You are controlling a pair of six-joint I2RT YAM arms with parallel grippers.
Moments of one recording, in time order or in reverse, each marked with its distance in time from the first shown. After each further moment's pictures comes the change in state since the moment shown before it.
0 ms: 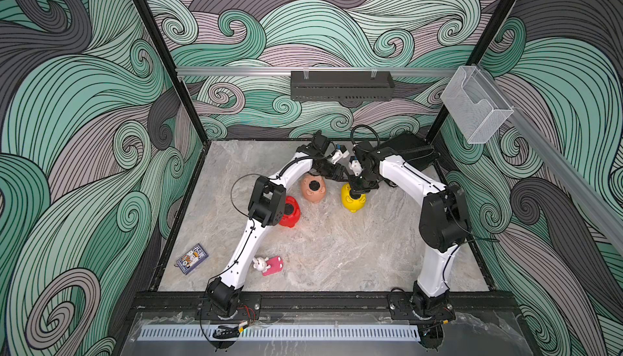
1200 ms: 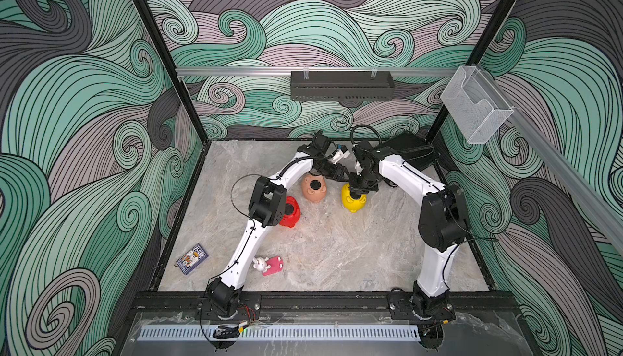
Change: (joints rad) left arm -0.006 0.000 0.011 -0.009 -0.015 0.006; right arm 0.001 0.005 0.008 -0.015 0.009 0.217
